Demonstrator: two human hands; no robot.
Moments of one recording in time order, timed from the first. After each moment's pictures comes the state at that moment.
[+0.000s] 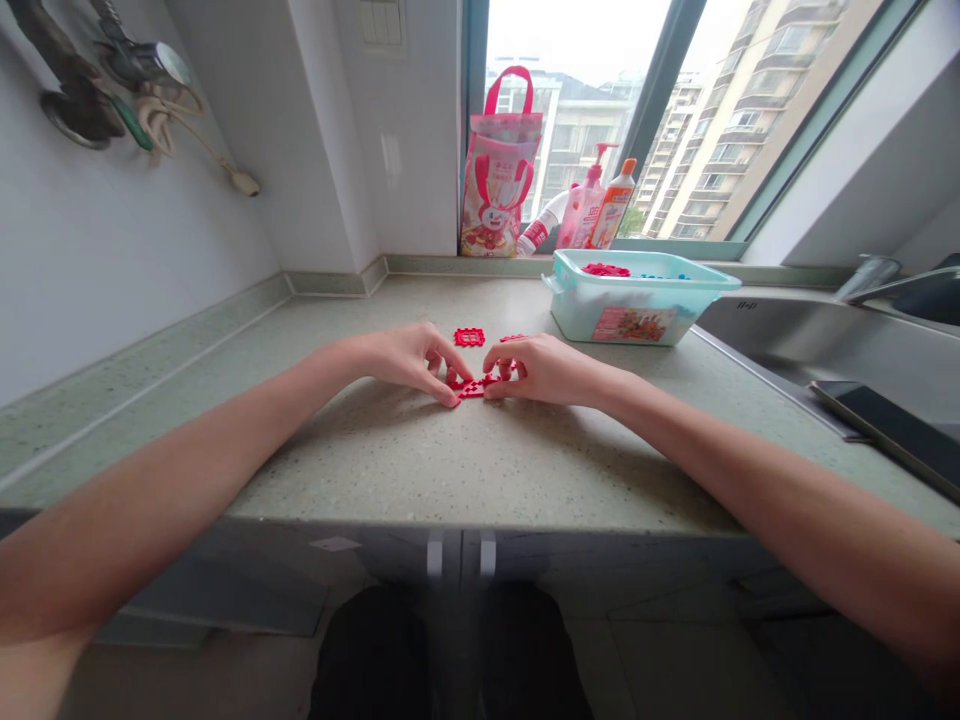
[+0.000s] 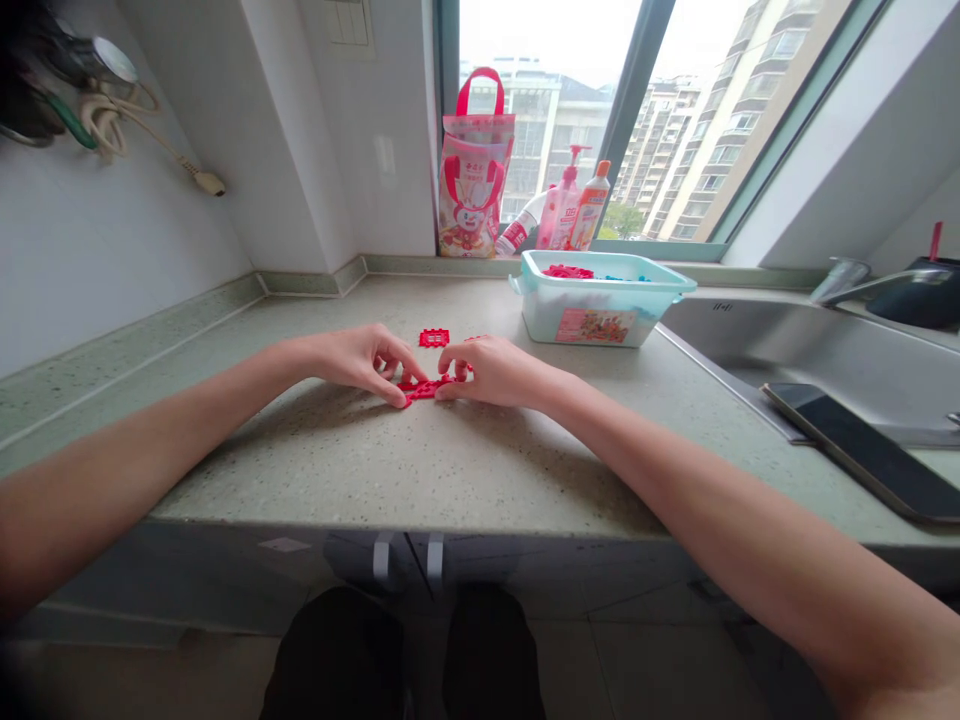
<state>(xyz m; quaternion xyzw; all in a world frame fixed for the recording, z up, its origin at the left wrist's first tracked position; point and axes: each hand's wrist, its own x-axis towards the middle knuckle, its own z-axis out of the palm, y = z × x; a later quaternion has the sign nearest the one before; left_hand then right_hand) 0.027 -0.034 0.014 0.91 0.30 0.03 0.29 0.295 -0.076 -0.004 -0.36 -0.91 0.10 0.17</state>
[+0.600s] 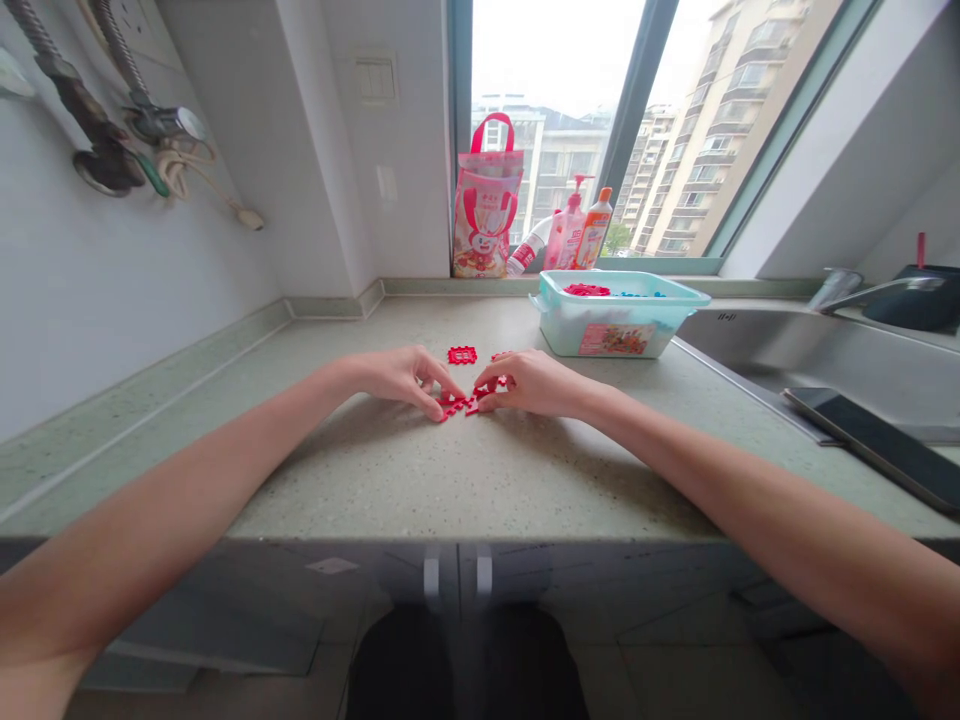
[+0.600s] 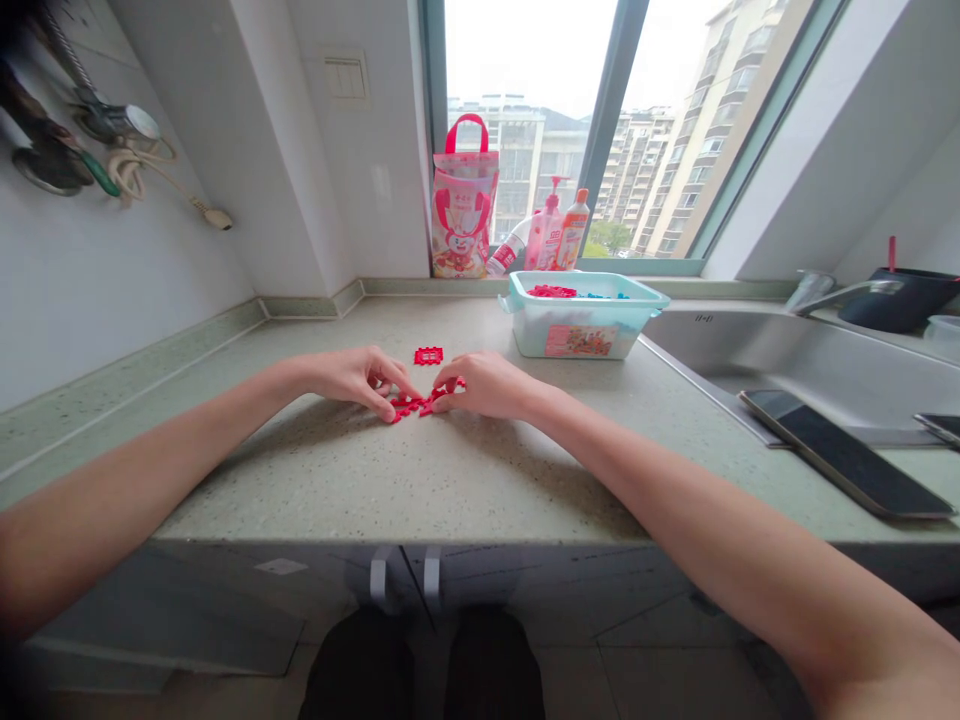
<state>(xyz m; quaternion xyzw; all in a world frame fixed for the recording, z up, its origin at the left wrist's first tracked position) 0.027 -0.035 0.022 0.91 0.24 0.02 0.34 0.296 -0.073 -0.006 -0.35 -0.92 0.08 0.18</state>
